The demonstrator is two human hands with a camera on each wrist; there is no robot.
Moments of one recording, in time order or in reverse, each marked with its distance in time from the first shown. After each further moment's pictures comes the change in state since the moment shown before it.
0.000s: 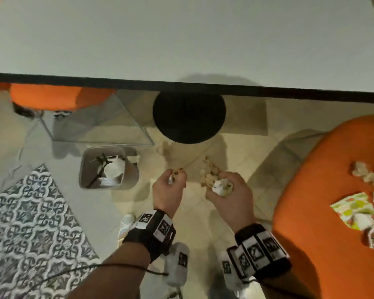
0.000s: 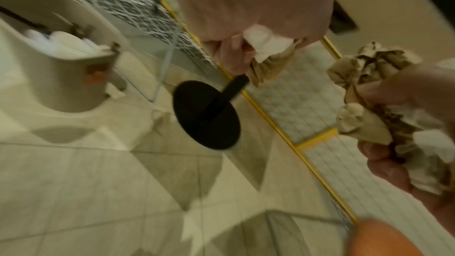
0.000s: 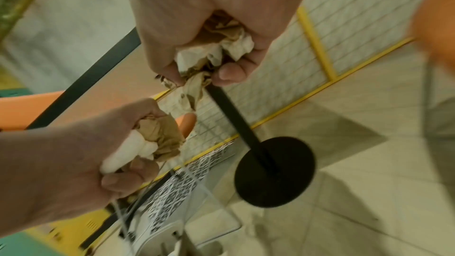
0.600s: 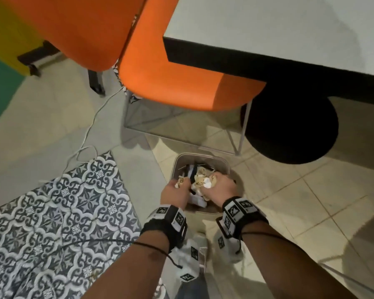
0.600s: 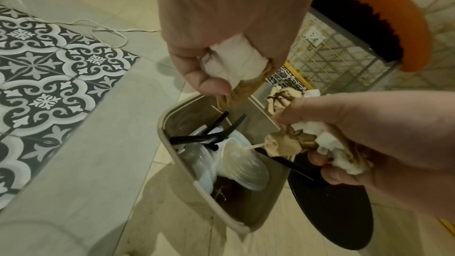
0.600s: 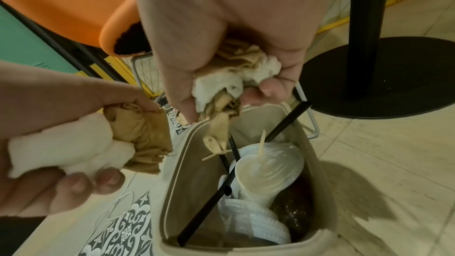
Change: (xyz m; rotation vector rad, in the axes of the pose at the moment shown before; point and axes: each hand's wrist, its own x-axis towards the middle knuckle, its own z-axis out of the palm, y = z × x) left_hand 0.281 -0.184 -0.275 0.134 0.134 -0.496; right_hand 0.104 -0.092 0.464 -0.578 -0.550 0.152
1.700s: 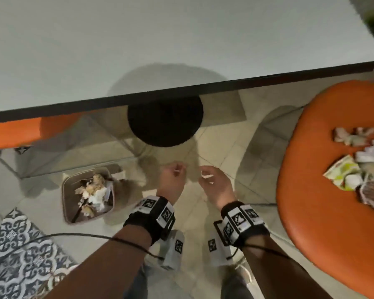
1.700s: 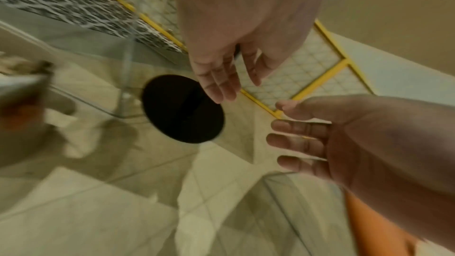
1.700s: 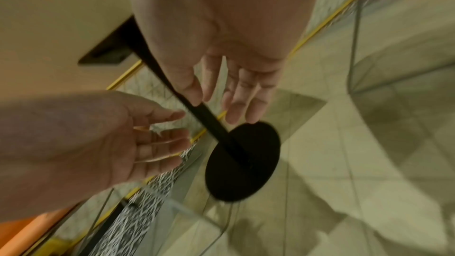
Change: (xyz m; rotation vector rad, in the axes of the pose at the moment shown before) left_hand -0.308 0.091 0.218 0.223 -0.434 0.703; right_hand -0.191 0.298 -0.190 0.615 0.388 0.020
